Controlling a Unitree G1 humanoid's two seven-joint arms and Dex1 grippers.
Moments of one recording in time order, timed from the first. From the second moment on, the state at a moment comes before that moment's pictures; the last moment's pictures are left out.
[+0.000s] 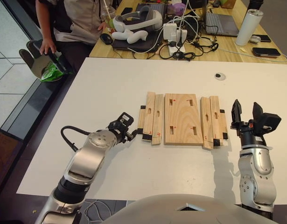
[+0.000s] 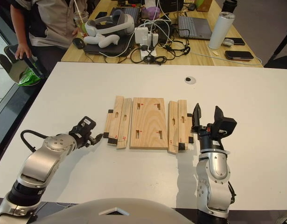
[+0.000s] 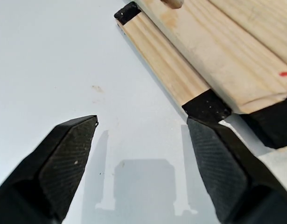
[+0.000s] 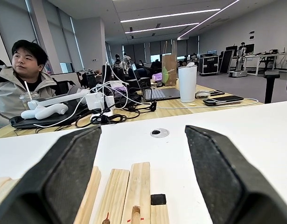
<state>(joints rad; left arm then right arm) -0.06 0.58 -0.26 -0.51 -0.05 1.12 -0.35 0.31 -0.05 -0.15 -0.50 0.24 0.12 0.07</state>
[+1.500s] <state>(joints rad) -0.18 0.31 -0.26 -0.24 0.01 1.04 -0.19 0.23 -0.06 -0.16 -0.46 0.23 0.09 0.06</state>
